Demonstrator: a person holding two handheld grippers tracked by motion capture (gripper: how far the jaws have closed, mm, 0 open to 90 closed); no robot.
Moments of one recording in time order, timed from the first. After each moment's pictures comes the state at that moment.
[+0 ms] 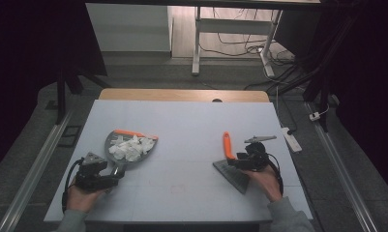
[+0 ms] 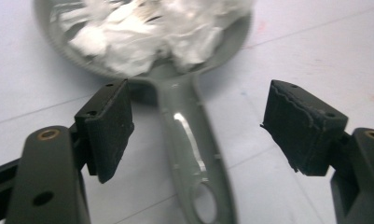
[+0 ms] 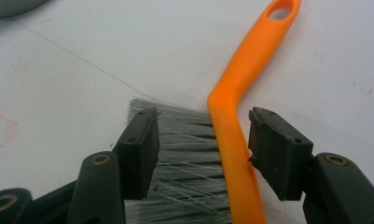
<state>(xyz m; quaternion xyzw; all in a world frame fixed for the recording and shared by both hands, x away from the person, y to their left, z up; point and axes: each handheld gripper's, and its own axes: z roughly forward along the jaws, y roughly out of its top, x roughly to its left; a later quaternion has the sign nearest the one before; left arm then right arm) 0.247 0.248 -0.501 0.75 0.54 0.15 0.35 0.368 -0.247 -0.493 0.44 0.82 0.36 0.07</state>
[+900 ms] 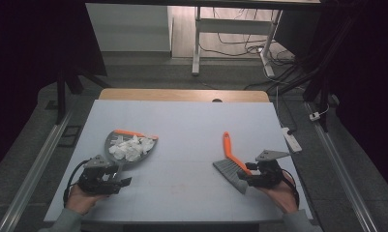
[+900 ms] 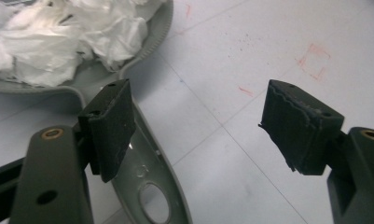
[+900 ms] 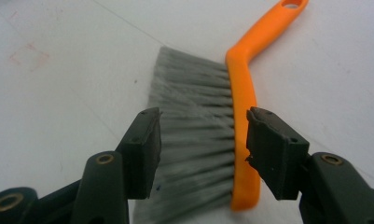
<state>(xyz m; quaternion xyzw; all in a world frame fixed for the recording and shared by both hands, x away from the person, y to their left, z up) 0.248 0.245 -0.507 0.81 0.45 0.08 0.38 0.318 -0.279 -0.489 0.35 0.85 0.37 0.11</state>
